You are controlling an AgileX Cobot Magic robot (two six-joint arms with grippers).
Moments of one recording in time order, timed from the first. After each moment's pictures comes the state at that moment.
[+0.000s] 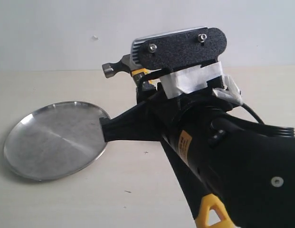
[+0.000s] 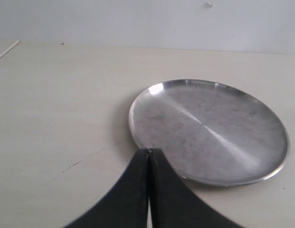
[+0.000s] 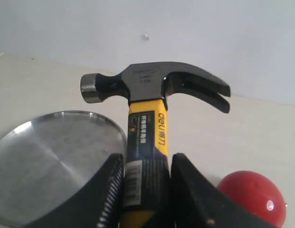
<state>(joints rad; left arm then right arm) -0.03 0.01 0.00 -0.01 0.37 -0.06 1.26 1.41 -0.75 -1.66 0.85 2.11</state>
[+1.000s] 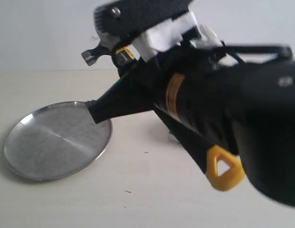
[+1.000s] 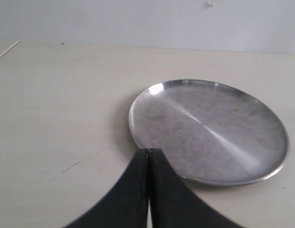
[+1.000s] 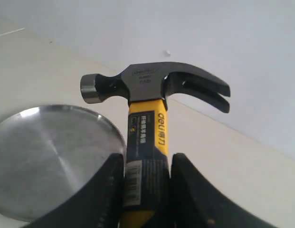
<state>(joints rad) -0.03 0.01 0.00 -0.01 0.37 -0.06 1.16 1.40 -0.94 -1.50 0.67 1.57</state>
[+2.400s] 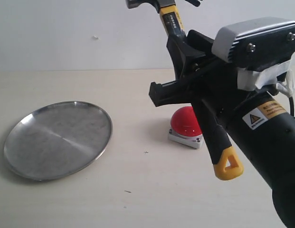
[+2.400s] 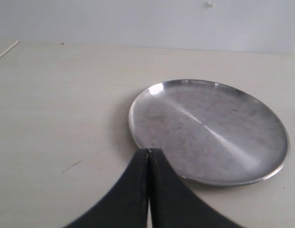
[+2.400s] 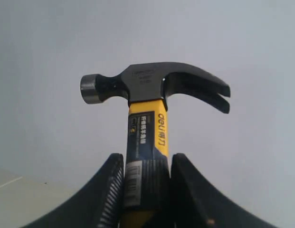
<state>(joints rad) -0.03 0.01 0.00 -0.01 0.37 -0.06 0.93 1.42 -0.48 0.51 -1.13 -0.27</state>
